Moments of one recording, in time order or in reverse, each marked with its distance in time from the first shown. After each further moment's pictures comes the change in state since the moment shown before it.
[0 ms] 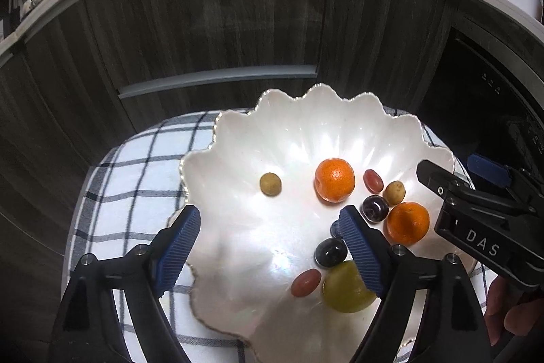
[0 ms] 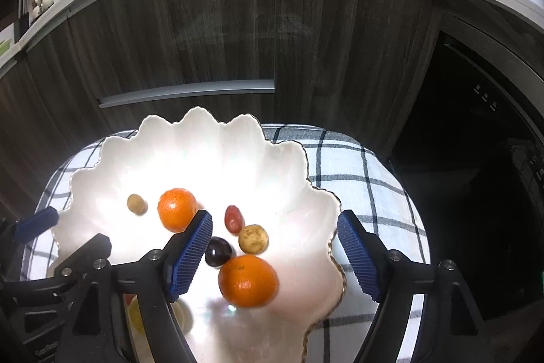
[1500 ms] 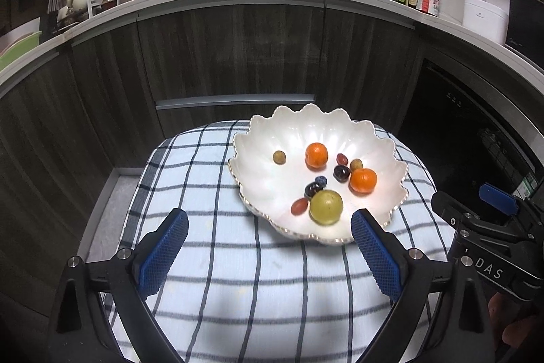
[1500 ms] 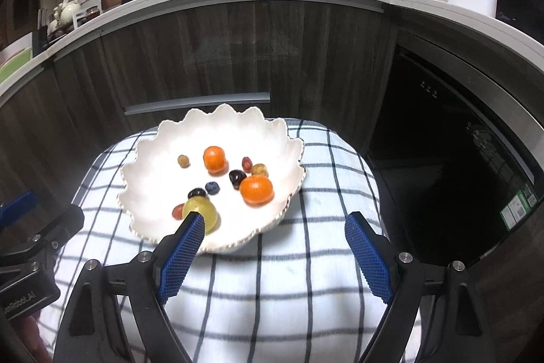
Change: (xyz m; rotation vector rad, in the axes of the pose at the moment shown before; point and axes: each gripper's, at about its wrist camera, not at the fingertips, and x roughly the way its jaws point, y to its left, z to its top) left arm -0.157 0.009 -0.080 -0.040 -0.142 0.013; right arm -0.154 -0.002 -0.084 0.022 -0.093 -0.012
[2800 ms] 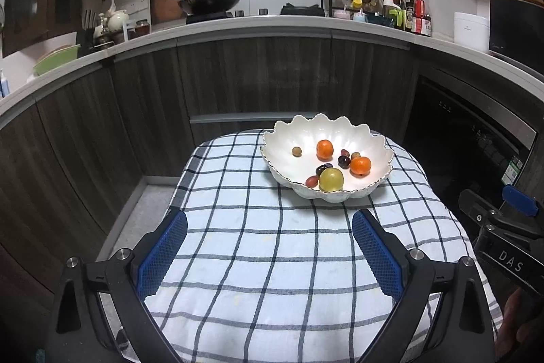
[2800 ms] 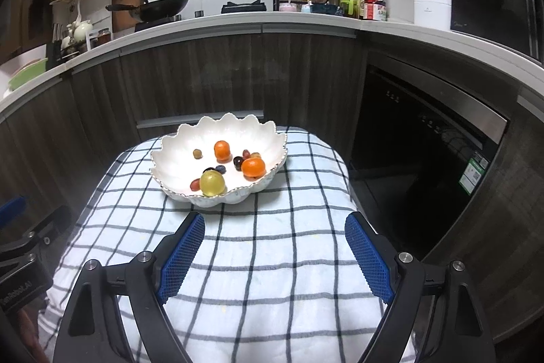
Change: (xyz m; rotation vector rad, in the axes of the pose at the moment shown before) left arm -0.119 0.001 -0.078 -0.013 -0.142 0.088; right arm -0.119 -0.009 -0.077 0.021 -0.139 -0.028
